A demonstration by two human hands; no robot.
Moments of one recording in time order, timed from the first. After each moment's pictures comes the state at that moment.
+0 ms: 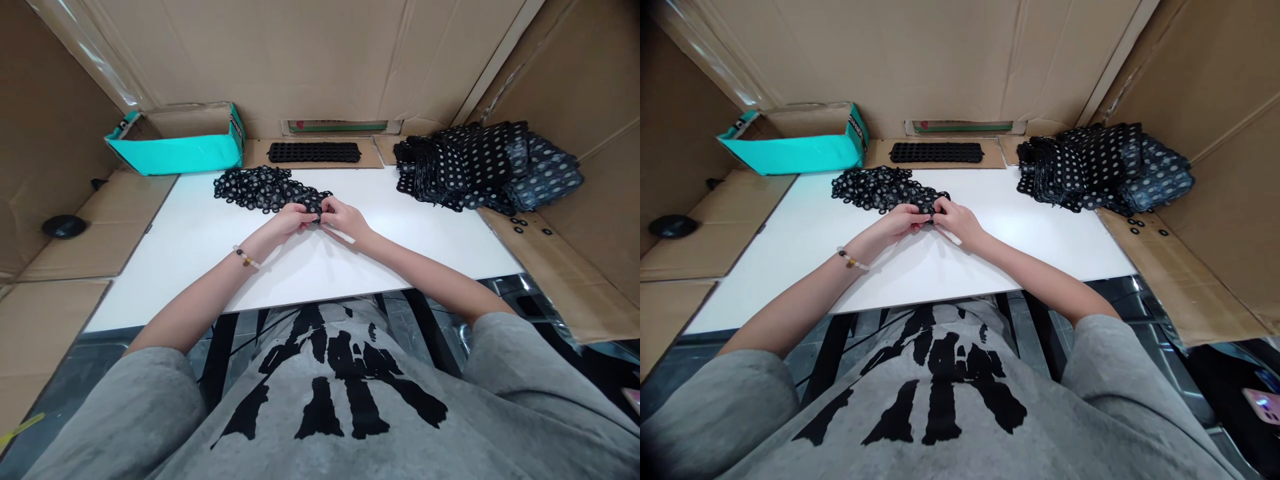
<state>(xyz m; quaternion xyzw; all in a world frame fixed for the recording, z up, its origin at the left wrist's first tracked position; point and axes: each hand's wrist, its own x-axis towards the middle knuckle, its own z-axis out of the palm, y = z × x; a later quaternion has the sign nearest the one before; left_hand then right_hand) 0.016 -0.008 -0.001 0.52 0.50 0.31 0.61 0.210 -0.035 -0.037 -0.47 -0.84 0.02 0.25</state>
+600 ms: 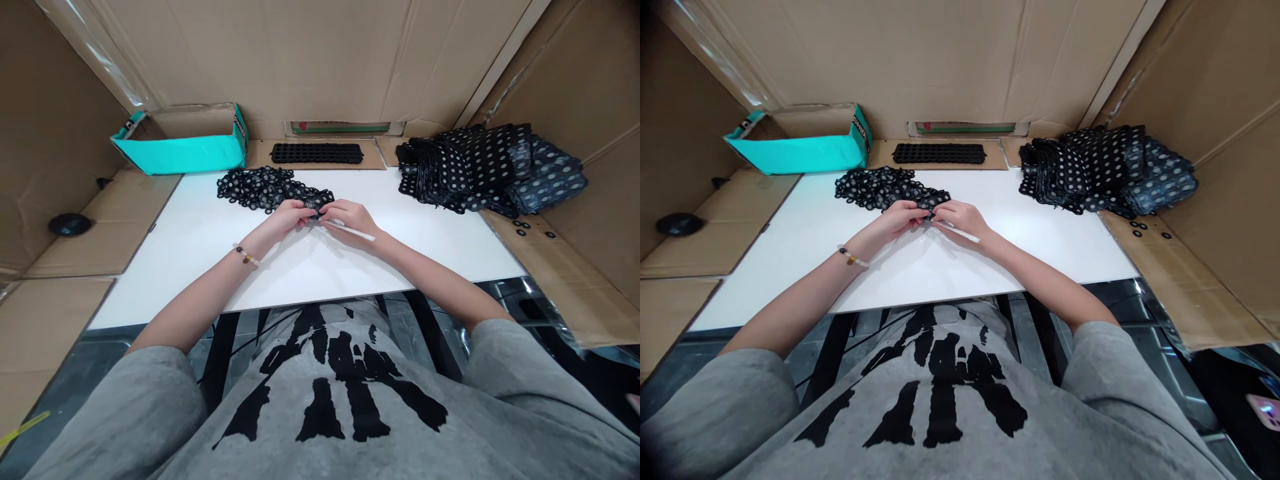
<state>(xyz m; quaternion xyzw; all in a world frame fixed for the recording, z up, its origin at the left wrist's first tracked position) 0.014 -0.004 0.001 0.53 0.51 0.33 0.59 0.220 -0.037 -0.026 -0.36 -0.88 0.02 0.31</state>
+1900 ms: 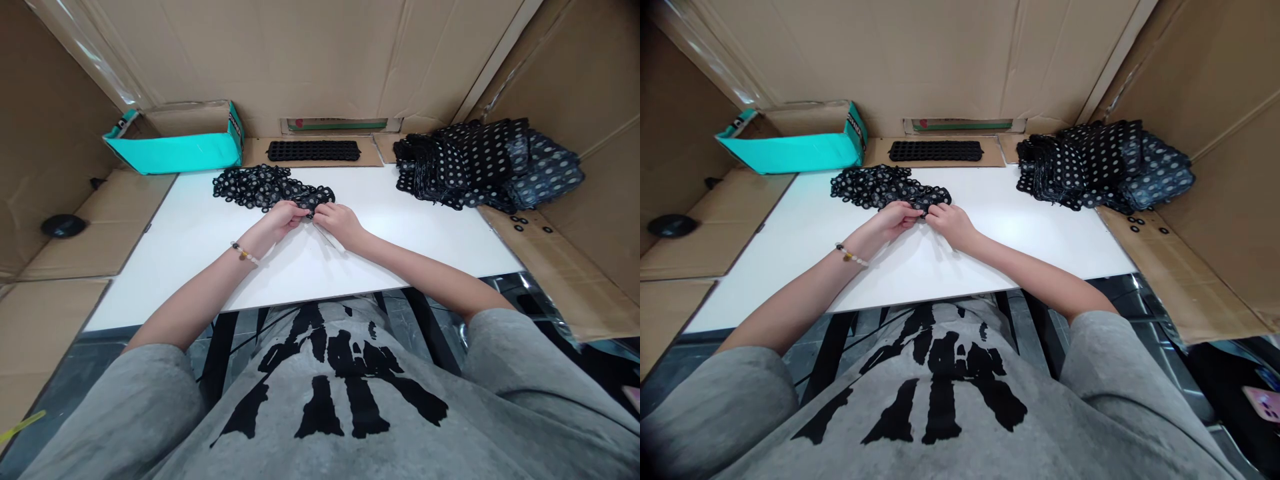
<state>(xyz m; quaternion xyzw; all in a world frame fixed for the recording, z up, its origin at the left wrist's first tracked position) 0.013 0.003 -0.008 0.42 0.50 0.38 0.66 0.194 -0.031 -0.050 -0.42 -0.88 -0.12 0.20</state>
